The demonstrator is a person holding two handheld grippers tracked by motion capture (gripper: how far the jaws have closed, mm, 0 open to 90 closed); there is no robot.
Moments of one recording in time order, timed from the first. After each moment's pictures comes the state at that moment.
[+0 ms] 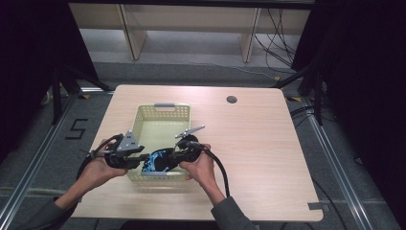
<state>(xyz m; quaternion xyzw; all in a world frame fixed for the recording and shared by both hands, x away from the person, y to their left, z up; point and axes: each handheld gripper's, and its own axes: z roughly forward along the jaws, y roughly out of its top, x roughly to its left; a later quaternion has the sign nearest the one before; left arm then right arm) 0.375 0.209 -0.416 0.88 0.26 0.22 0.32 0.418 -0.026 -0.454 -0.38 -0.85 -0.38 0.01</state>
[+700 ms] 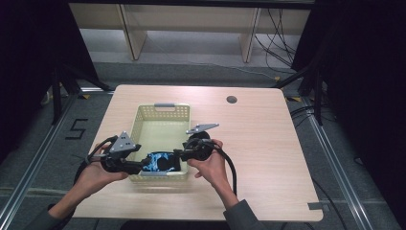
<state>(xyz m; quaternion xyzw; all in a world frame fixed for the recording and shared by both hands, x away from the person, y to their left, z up) 0.356 0.208 -0.405 0.85 0.30 0.20 0.37 0.409 -0.057 -0.426 -0.37 -0.83 -0.43 -0.04</state>
